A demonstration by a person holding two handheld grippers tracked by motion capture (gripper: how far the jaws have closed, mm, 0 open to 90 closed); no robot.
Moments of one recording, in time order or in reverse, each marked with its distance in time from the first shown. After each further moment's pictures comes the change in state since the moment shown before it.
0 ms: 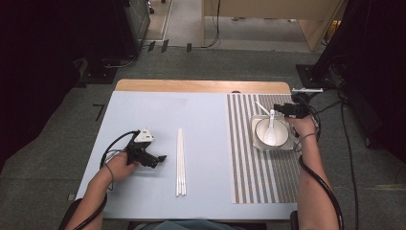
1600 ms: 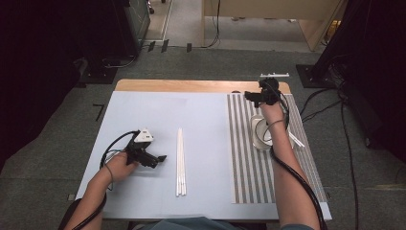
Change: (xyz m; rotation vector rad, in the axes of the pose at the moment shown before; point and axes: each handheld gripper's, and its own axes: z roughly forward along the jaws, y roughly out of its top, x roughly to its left) left arm 0.000 0.000 0.000 -0.001 0.001 0.001; right arm 0.114 0.045 0.014 -0.046 -0.039 -0.055
